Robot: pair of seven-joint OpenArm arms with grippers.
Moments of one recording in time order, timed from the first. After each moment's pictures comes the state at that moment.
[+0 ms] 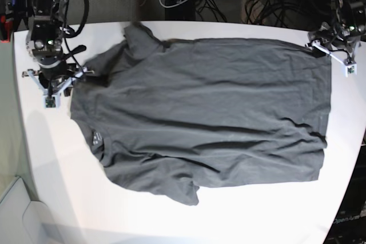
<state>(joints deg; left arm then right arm) 20.6 -21.0 -25.1 91.2 -21.4 -3.3 50.4 -13.6 10.4 14.4 99.9 1.1 9.1 -39.1</state>
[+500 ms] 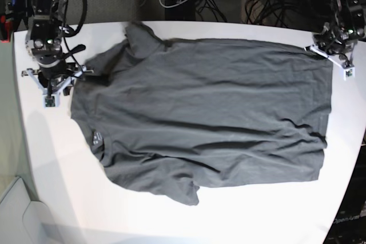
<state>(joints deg) 18.8 -20.5 -24.8 90.1 -21.7 -3.5 50.4 -13.8 10.5 14.5 99.9 1.1 9.1 -39.2</state>
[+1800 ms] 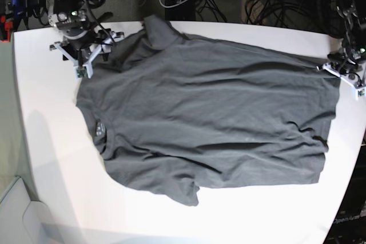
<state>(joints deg) 12.1 -24.4 -25.3 90.4 -20.7 -3.1 54.7 -24.1 6.4 6.3 105.6 1.1 9.3 -43.5</state>
